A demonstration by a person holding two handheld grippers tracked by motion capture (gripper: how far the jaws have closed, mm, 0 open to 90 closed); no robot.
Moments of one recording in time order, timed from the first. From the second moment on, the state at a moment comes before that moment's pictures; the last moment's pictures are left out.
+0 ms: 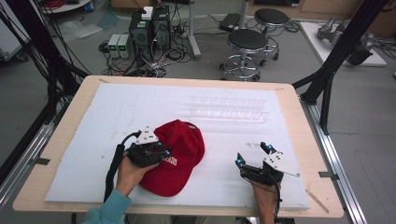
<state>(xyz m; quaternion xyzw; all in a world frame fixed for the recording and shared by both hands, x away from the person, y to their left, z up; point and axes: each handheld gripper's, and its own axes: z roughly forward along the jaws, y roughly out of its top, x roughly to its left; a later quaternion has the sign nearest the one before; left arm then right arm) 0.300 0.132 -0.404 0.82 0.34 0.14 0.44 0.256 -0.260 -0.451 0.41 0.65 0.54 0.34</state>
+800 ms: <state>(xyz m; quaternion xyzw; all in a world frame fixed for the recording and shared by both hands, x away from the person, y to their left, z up) 0.302 0.150 -0.385 0.77 0.32 0.14 0.54 0.256 -0.260 -0.450 0.42 0.65 0.54 0.34</state>
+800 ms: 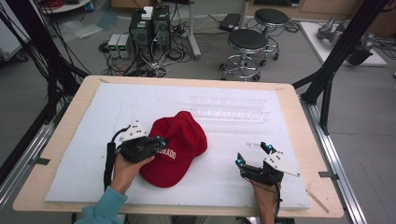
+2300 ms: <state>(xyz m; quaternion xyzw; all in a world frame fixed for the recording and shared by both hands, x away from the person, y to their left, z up) 0.342 0.118 -0.312 0.75 0.24 0.16 0.60 0.271 -0.204 -0.399 0.35 0.72 0.54 0.27</state>
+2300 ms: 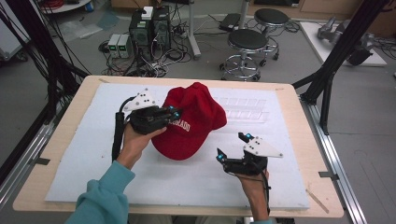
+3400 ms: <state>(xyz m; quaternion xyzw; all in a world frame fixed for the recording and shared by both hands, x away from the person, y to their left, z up) 0.342 0.120 -0.306 0.73 0.24 0.17 0.62 0.301 -0.164 -0.386 0.30 0.72 0.62 0.07</state>
